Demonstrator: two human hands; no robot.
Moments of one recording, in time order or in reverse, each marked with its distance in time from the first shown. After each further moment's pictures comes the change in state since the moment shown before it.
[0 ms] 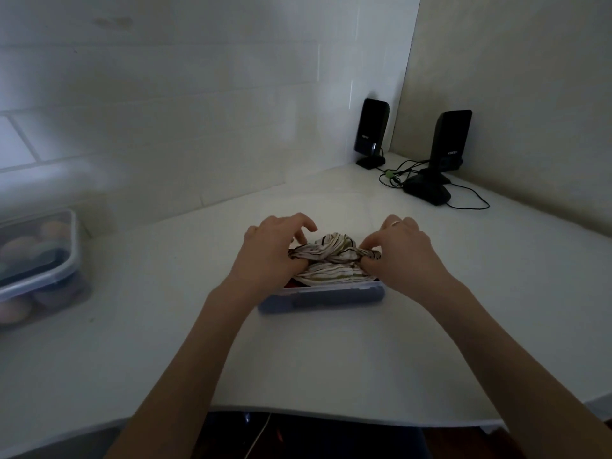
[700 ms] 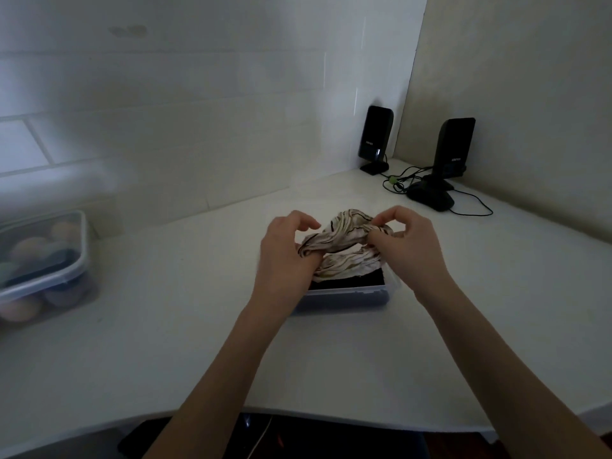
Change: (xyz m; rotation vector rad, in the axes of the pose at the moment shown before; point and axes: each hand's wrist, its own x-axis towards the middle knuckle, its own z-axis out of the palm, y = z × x) left_hand -0.009 0.028 0.012 -0.397 0.368 -0.164; right_hand -0.002 -0.011 -0.006 0.883 0.256 0.243
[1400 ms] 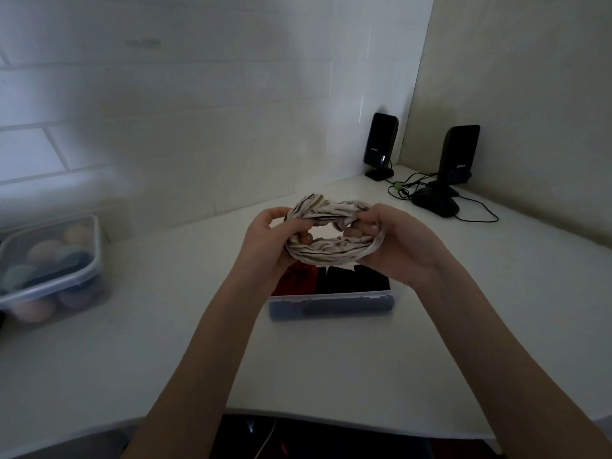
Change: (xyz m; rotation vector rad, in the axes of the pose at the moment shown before) left_hand 0.027 0.000 -0.029 -0.985 -0.141 -0.500; right_hand 0.012 -0.031 0.004 0.969 -0.659 0.384
